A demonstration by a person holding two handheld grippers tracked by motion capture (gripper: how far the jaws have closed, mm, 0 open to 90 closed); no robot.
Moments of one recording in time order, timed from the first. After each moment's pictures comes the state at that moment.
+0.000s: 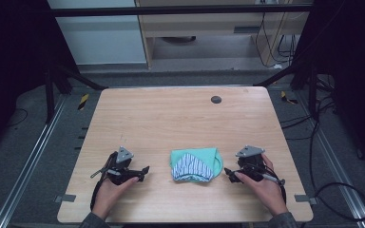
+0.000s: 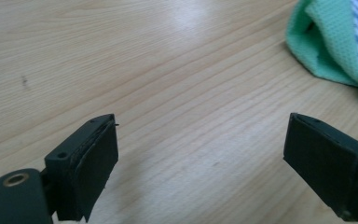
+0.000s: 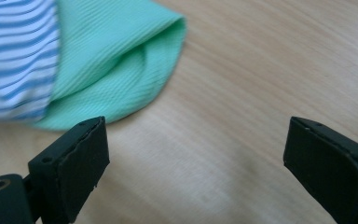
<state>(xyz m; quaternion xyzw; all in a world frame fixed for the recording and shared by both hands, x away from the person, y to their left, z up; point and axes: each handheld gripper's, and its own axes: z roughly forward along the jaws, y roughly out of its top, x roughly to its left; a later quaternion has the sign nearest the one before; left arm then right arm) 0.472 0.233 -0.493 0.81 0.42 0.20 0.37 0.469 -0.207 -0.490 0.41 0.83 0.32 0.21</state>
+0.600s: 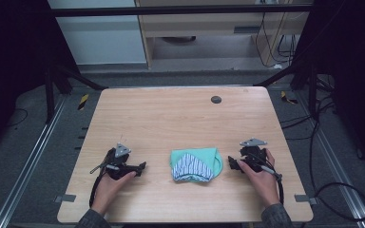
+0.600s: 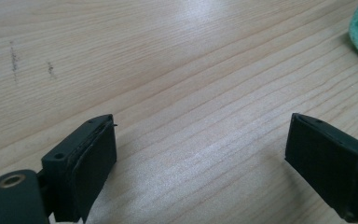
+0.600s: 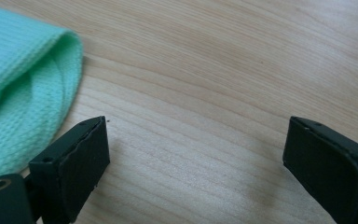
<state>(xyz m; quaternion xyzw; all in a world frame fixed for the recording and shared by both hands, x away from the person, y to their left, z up) 0.491 0.243 -0.505 0.80 0.44 0.20 0.35 0.502 -0.218 -0.506 0.51 0.77 0.30 0.24</state>
